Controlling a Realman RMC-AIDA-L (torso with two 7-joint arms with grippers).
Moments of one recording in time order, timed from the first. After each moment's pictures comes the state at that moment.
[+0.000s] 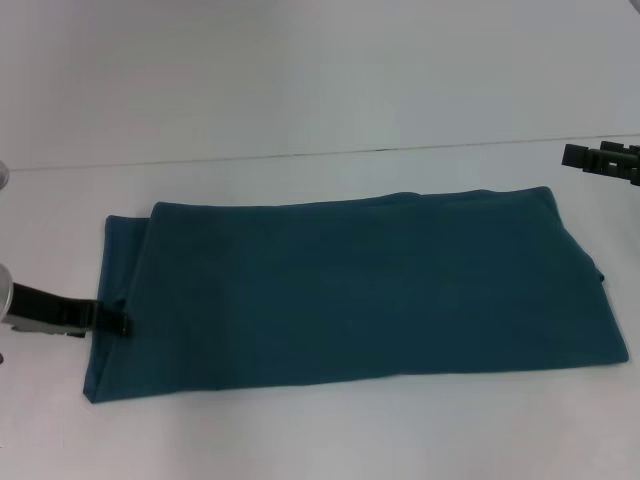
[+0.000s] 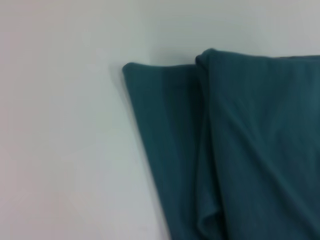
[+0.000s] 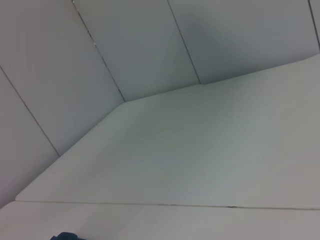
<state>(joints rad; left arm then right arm) -0.69 -2.11 0.79 0.93 2.76 1.26 -2.57 0.56 1.94 -0.39 -0.74 -2.07 -1.39 1.83</state>
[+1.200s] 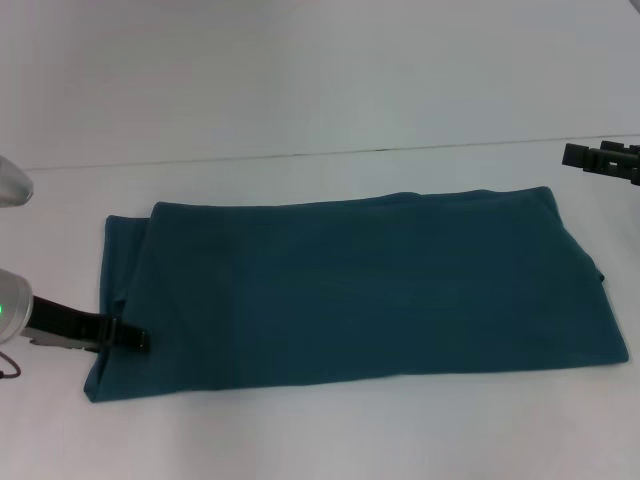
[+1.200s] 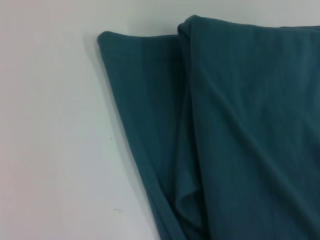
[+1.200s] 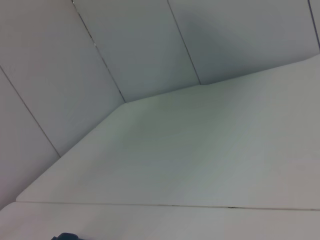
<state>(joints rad) -0.70 -2.12 0.81 0.89 2.77 1.27 -2.57 0.56 1.94 -0.39 -0.74 -2.07 -1.39 1.83</state>
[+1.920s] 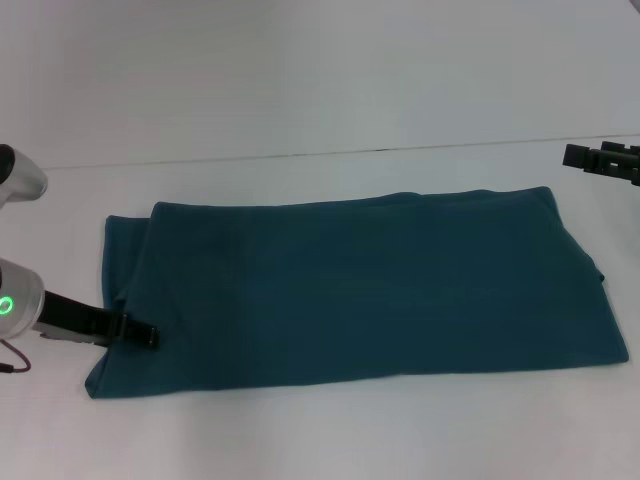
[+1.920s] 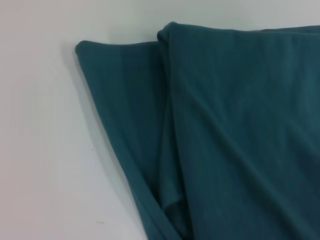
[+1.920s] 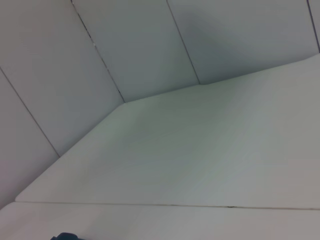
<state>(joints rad) -0.71 -2.13 0.83 0.90 2.77 1.27 -2.56 0.55 1.94 -0.39 -0.74 -2.07 -1.39 1.83</state>
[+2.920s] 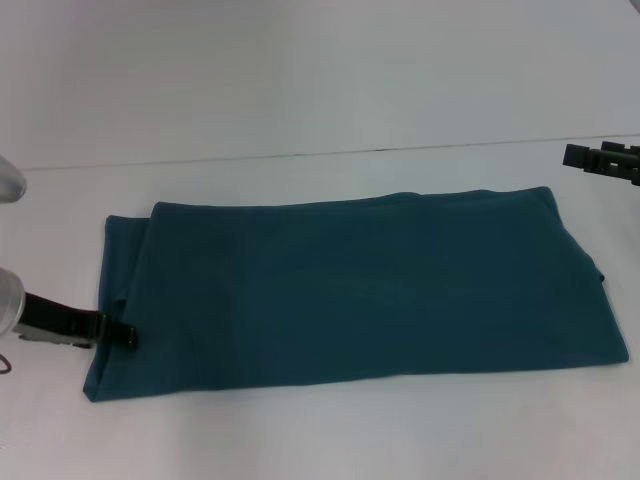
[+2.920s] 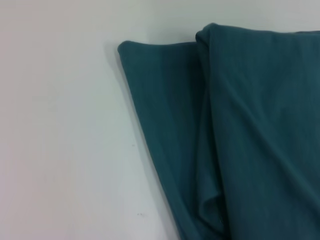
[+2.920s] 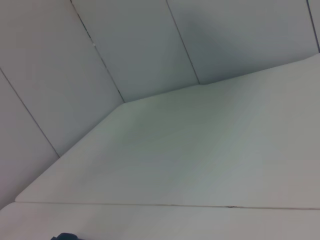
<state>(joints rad) -0.70 -2.12 0.82 0.90 2.79 1.25 -2.57 0.55 1.94 -0.39 -0.74 -2.07 -1.39 1.83</state>
